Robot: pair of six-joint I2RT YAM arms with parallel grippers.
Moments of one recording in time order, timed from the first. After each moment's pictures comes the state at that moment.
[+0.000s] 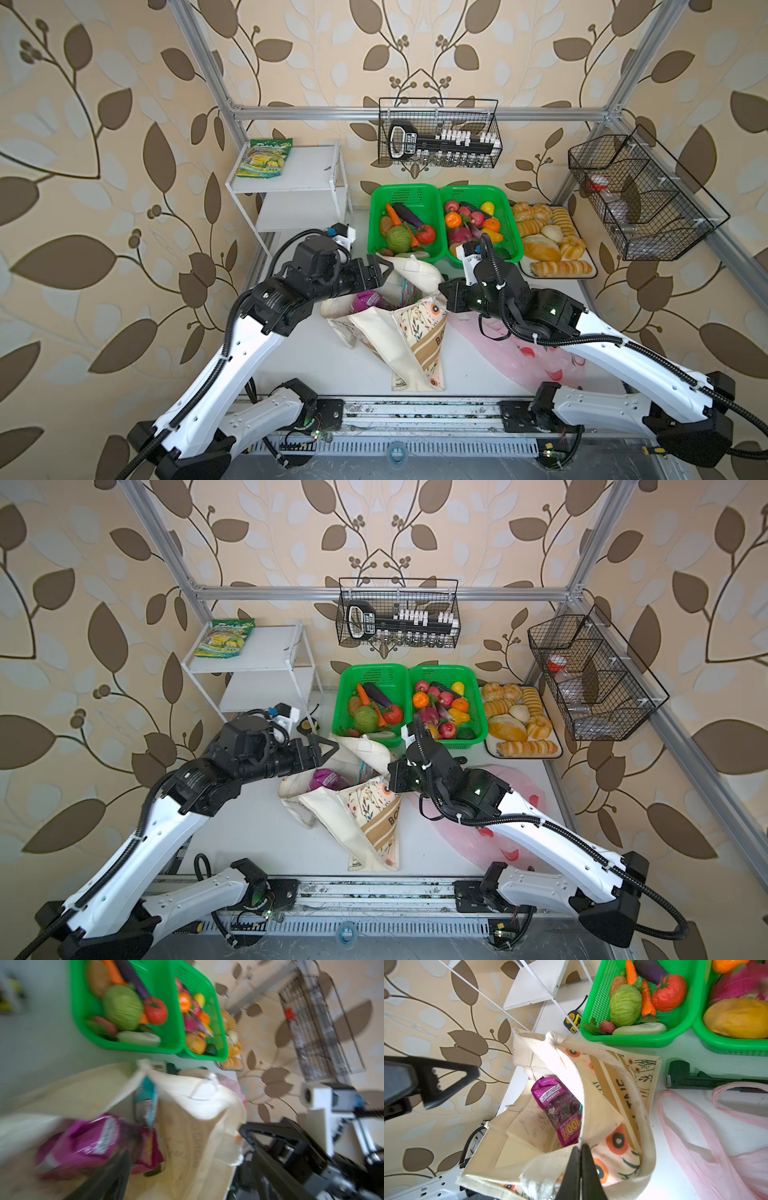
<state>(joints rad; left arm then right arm) -0.51 0.95 1.24 -0.87 0.13 -0.74 0.88 1.10 1.14 -0.65 0.15 0.71</state>
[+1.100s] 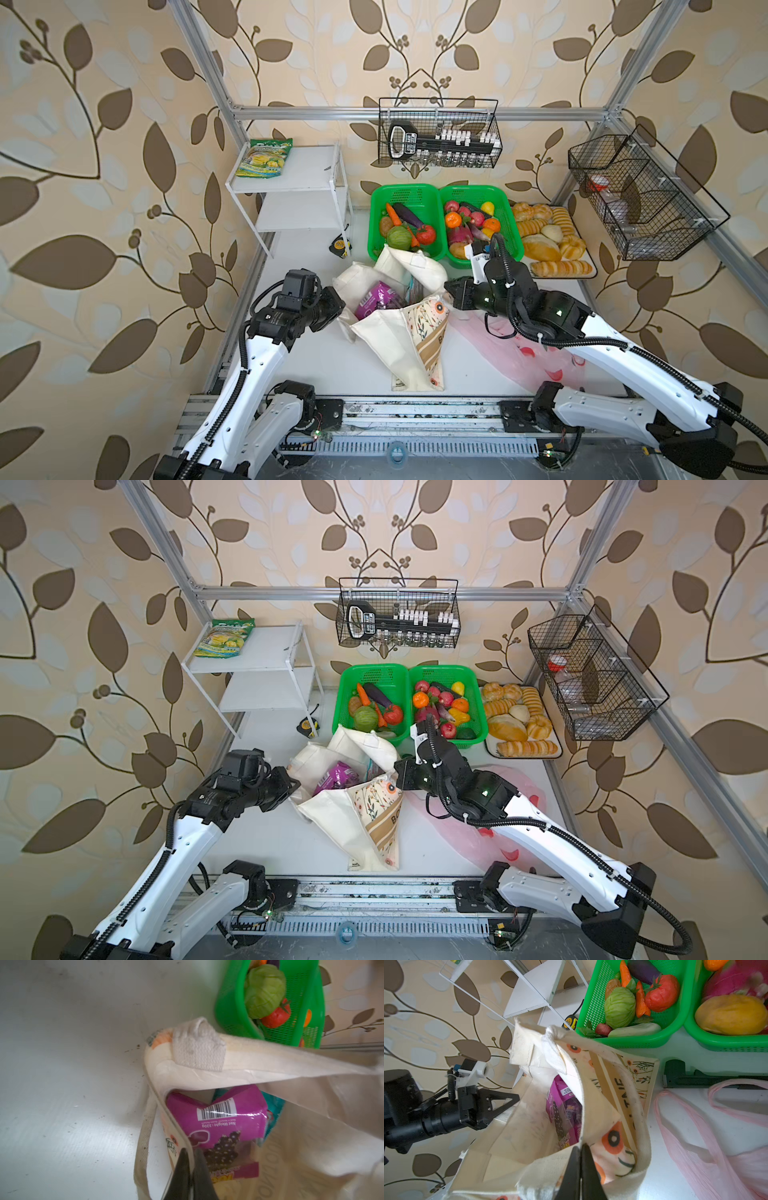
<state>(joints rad) -0.16 0.84 0.83 -0.79 0.33 -0.87 0.81 1.05 1.09 -0.61 0.08 0.71</state>
